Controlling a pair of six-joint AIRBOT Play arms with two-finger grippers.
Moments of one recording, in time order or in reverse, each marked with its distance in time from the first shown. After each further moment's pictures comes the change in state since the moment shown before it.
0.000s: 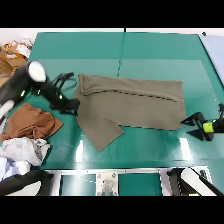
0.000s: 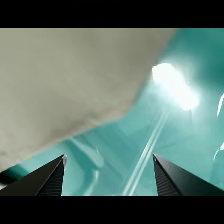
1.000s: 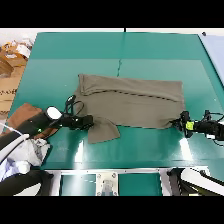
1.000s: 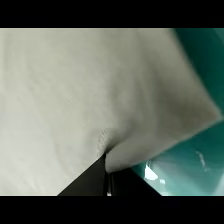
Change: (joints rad) left arm -0.131 -0.024 -0.418 -0.412 0.646 0.094; right arm 0.053 -0.237 -0.106 0.356 -0.336 -0.151
